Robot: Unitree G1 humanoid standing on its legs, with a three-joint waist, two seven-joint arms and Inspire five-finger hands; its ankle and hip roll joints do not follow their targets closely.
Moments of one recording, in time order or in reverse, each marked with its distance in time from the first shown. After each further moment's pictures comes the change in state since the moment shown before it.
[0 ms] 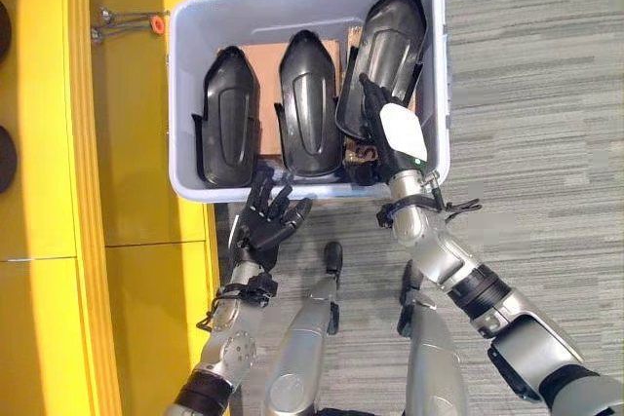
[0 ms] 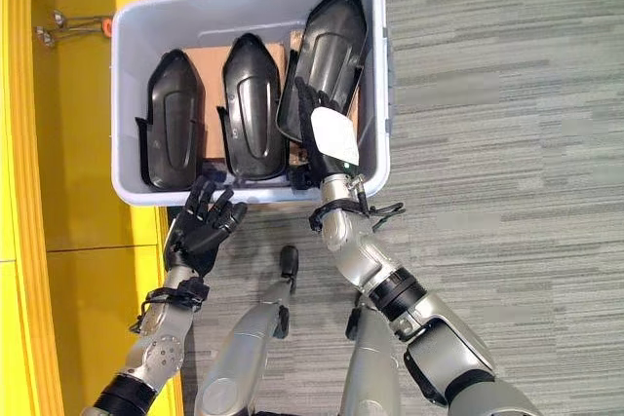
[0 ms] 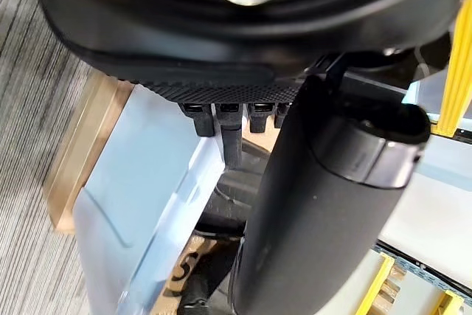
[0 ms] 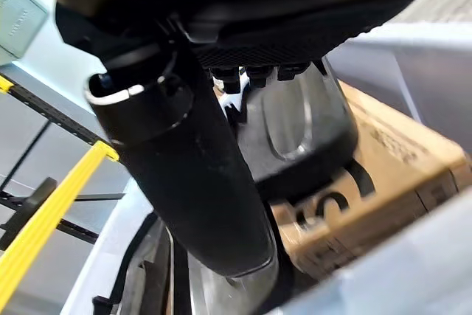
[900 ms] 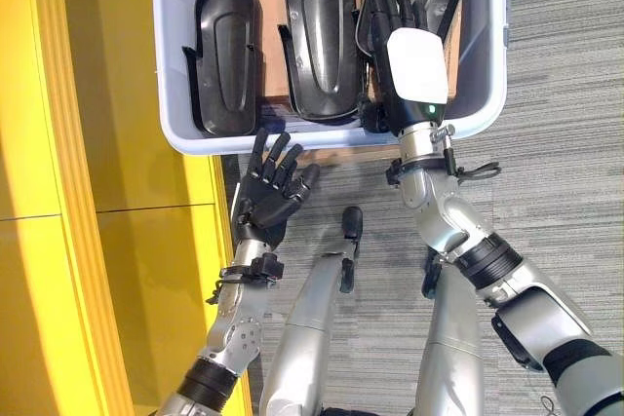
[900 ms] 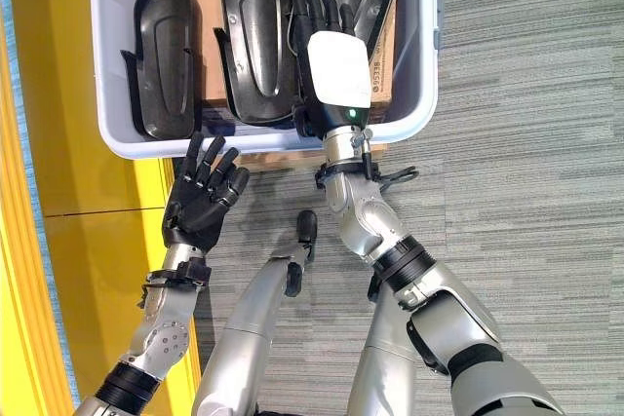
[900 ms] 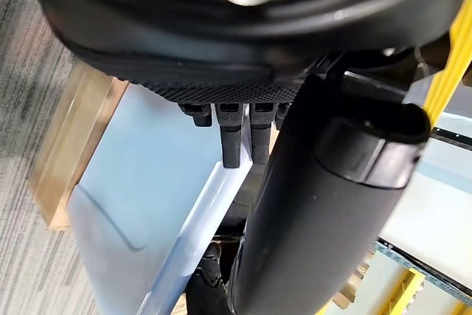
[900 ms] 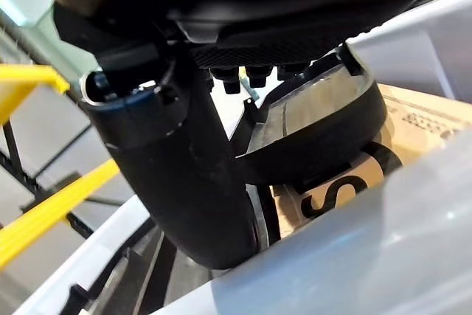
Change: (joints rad) left arm -0.027 0.014 -0.033 -0.159 -0.039 -0.029 -0.008; right arm -0.182 -0.051 -0.009 0.015 -0.241 0.044 -0.001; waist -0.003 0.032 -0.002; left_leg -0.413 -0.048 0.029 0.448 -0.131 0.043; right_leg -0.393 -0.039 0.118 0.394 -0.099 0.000
